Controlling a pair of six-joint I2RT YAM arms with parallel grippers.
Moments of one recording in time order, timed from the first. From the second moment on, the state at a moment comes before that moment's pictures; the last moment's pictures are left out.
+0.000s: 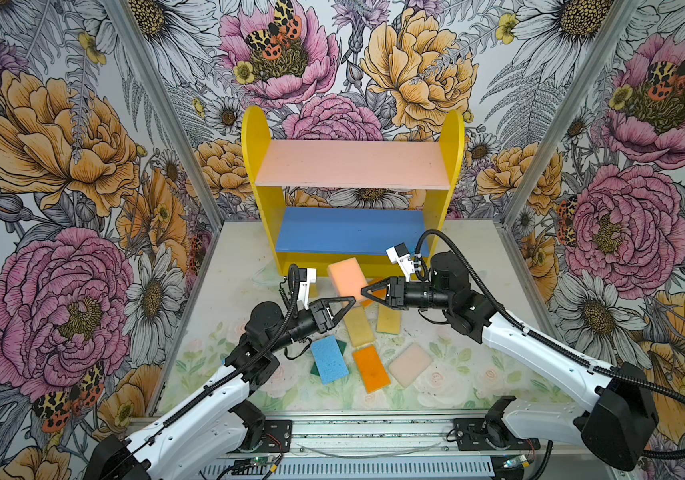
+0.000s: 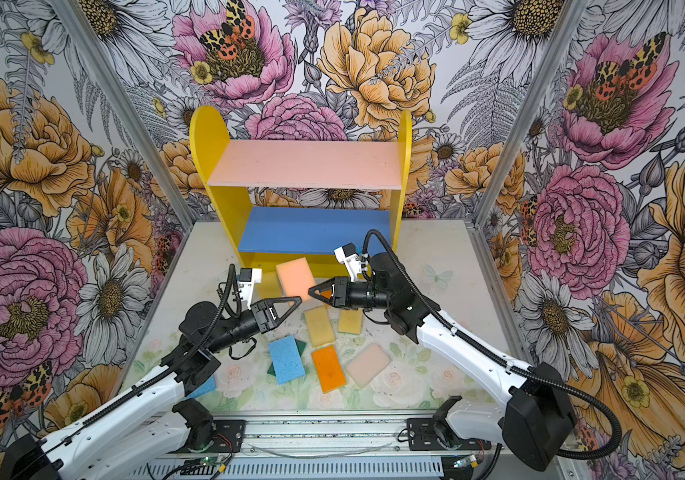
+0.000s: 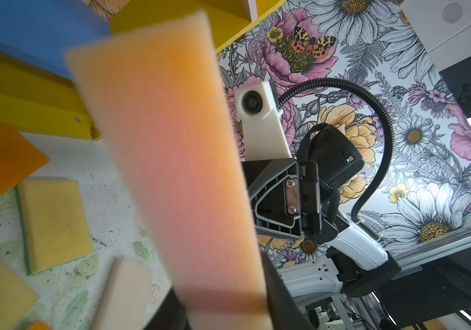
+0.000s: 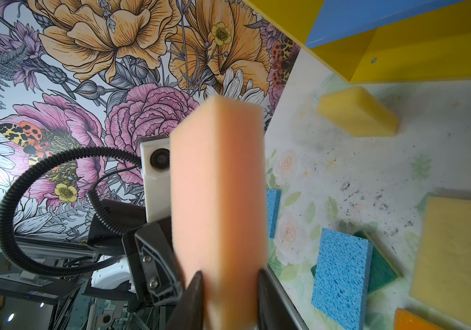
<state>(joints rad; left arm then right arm) -0.60 0.83 0.47 0.41 0.48 -1.06 0.65 1.25 0.94 0.02 -0.71 0.92</state>
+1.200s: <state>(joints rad) -0.54 0.05 0.67 -0.94 -0.30 -1.03 0.78 2.13 1.76 0.00 -0.11 1.04</state>
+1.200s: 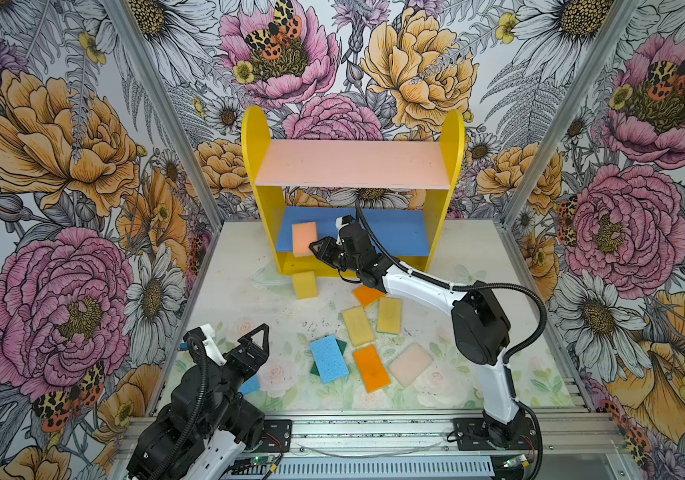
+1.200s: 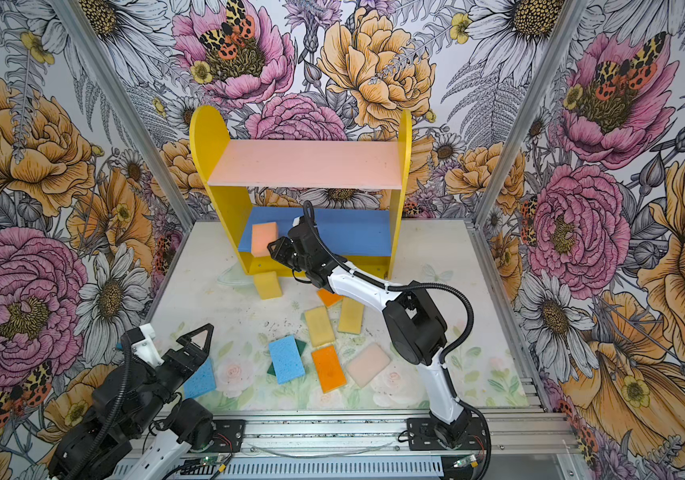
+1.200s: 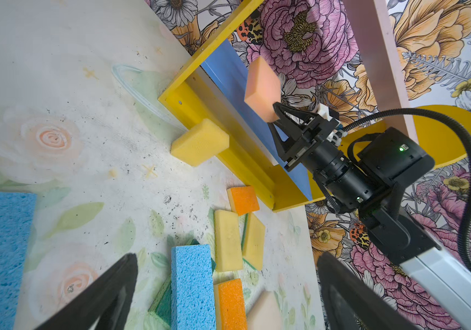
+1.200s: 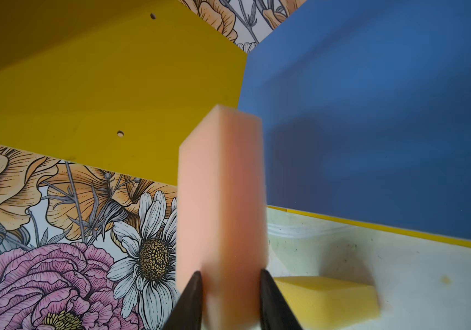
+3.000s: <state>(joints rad) -0.54 0.03 0.69 -1.00 -0.30 -1.03 0.85 2.43 2.22 0.02 0.26 1.22</state>
